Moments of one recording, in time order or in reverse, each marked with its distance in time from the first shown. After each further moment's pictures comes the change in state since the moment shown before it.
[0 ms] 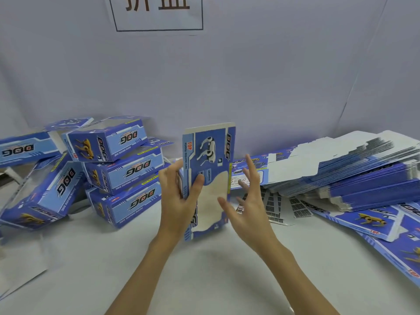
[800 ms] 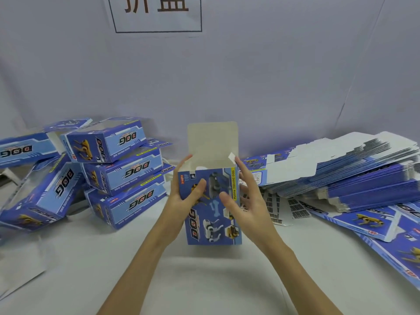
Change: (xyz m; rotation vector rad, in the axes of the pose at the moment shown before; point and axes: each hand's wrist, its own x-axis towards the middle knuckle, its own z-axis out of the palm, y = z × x) left_hand 0.005 -0.011 -0.006 -0.402 -0.233 -0.415; right_hand 0.007 0.000 -0.008 0.205 -0.036 0.023
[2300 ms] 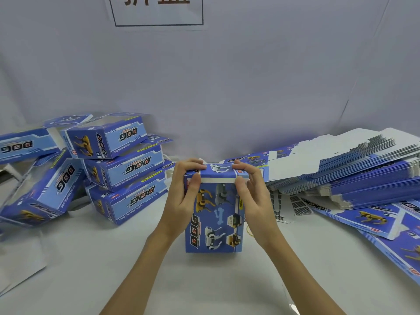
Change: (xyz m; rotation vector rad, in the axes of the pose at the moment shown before) left_hand -0.008 0.013 0.006 0.212 -0.065 0.379; right_hand 0.000 -0.018 0.007 0.247 0.085 0.057
